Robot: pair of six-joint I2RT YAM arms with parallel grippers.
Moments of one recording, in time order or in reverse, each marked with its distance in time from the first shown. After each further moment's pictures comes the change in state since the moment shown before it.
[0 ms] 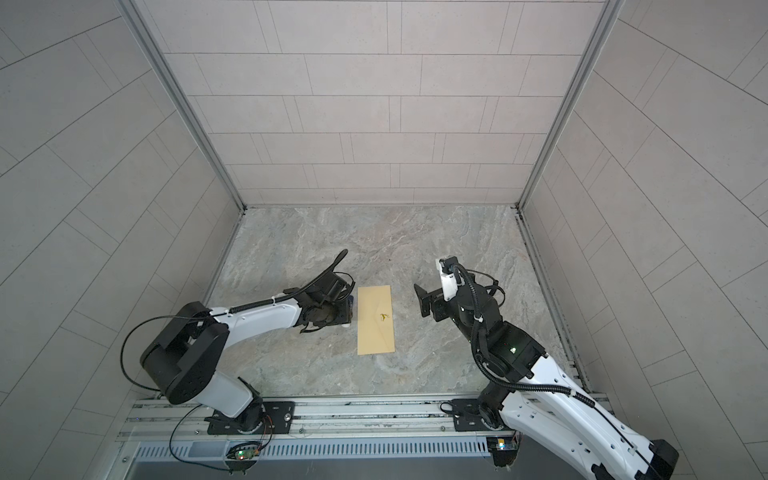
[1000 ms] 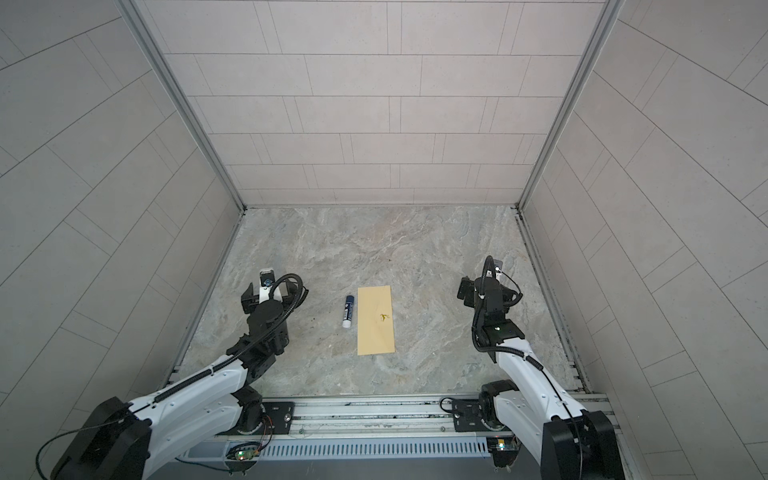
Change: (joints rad) left arm 0.156 -0.575 -0.584 0.952 -0.912 0.783; right arm -0.561 0.266 -0.347 0.464 0.103 0.122
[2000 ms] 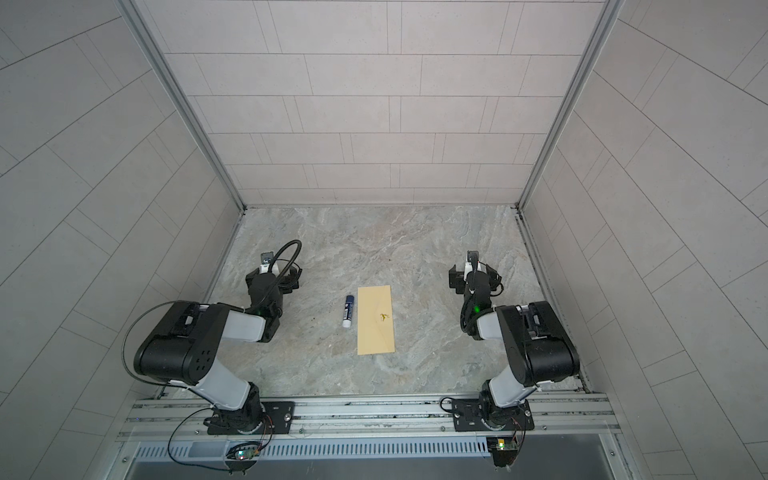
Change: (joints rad) left arm 0.388 0.628 0.188 0.332 0.524 -0.050; right arm -0.044 0.620 0.001 0.808 -0.117 -0.316
